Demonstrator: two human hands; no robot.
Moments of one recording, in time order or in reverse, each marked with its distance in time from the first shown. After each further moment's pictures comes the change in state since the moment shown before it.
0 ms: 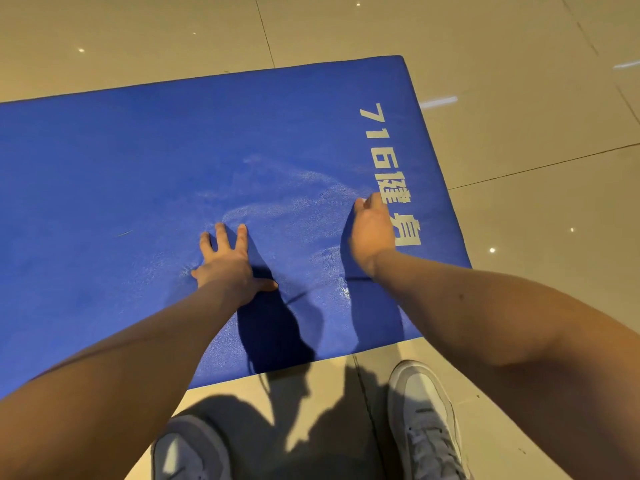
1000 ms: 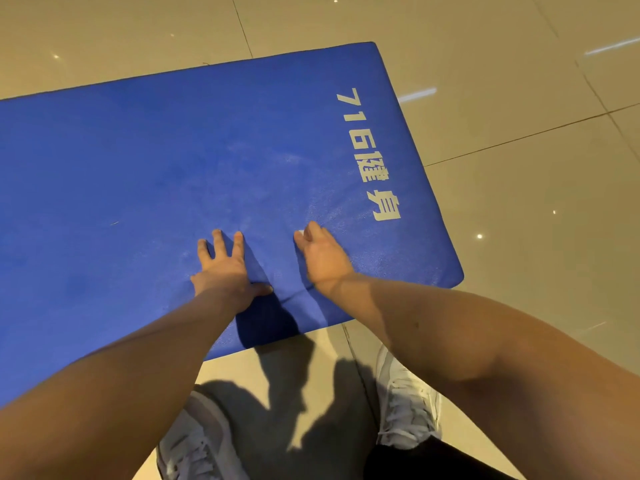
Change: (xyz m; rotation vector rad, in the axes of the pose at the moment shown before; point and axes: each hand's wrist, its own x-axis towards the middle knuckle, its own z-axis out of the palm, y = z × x) left_hand -0.041 -0.001 0.030 0.049 0.010 0.036; right_hand -0.093 -0.044 0.007 -0.011 -0.182 -0.433
